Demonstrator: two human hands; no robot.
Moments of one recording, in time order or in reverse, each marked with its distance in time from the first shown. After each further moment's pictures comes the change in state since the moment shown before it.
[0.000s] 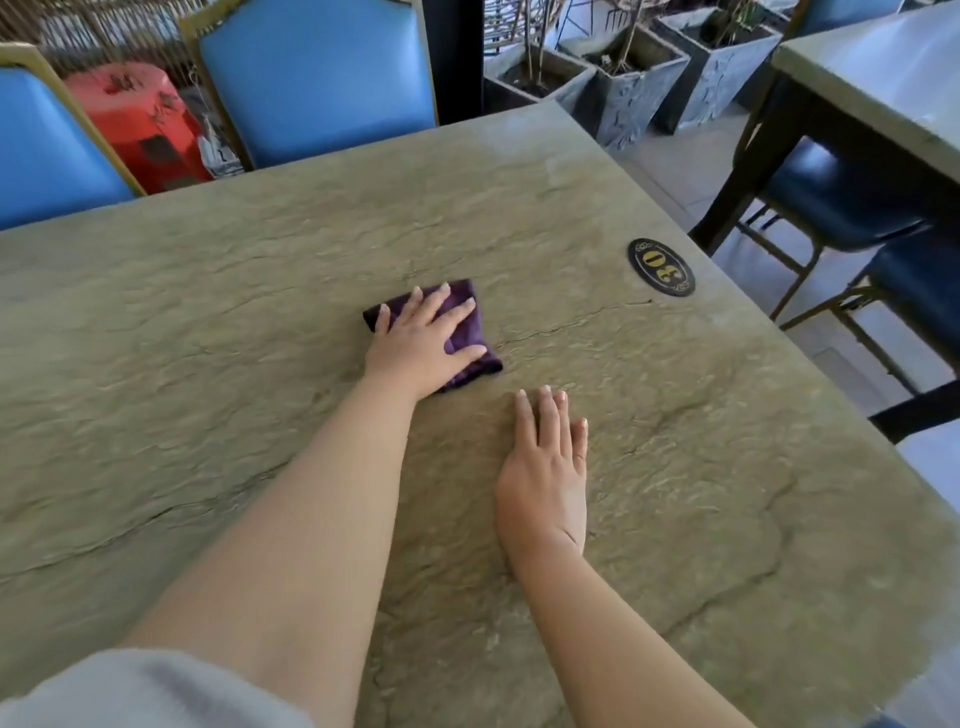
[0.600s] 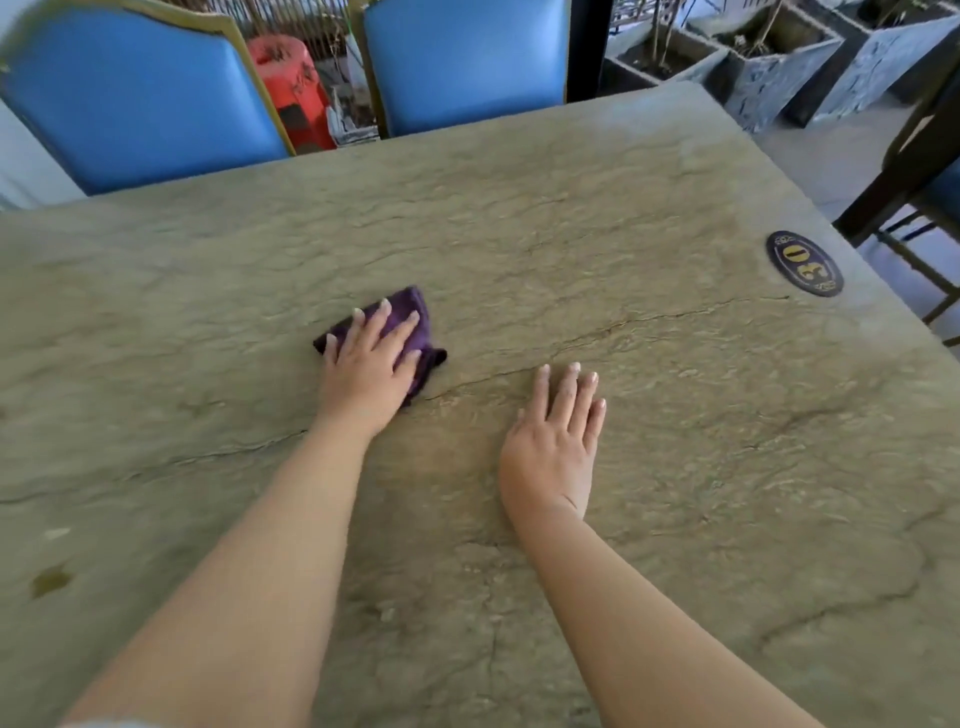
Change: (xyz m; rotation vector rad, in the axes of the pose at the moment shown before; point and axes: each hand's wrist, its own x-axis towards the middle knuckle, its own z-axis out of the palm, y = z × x) left_hand -0.128 -0.141 0.006 -0.017 0.188 -0.353; right_hand -0.023 -0.093 0.029 -0.023 -0.045 -0.058
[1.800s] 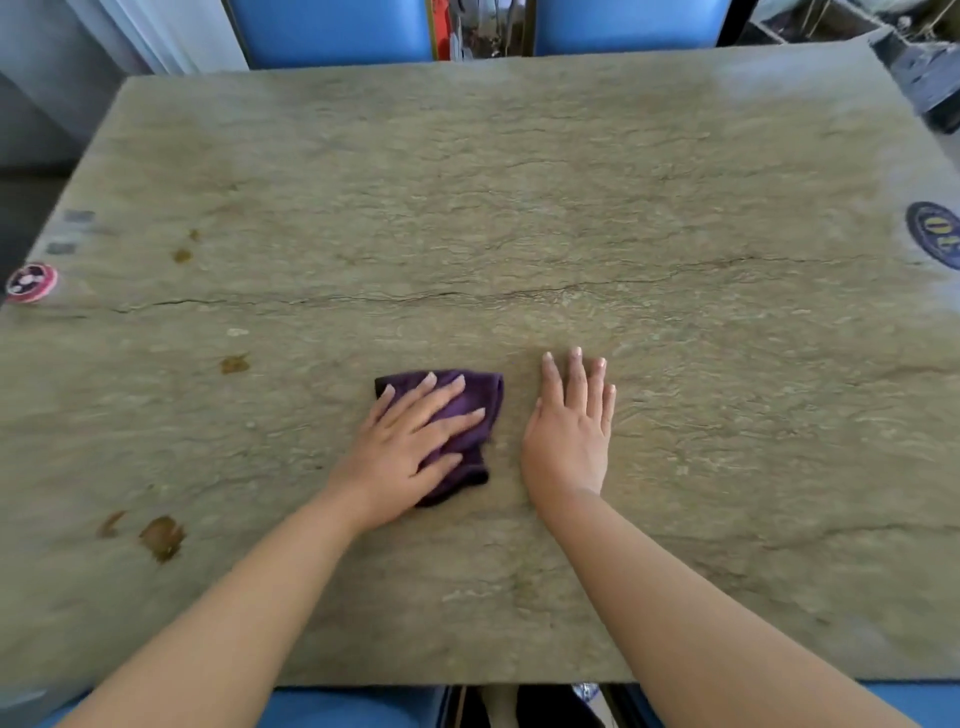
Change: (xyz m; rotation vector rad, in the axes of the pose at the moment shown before) left_hand -0.254 -0.084 0.002 -0.090 -0.146 0.272; right_hand -0.132 -0.035 0.019 0.046 -0.087 -0.251
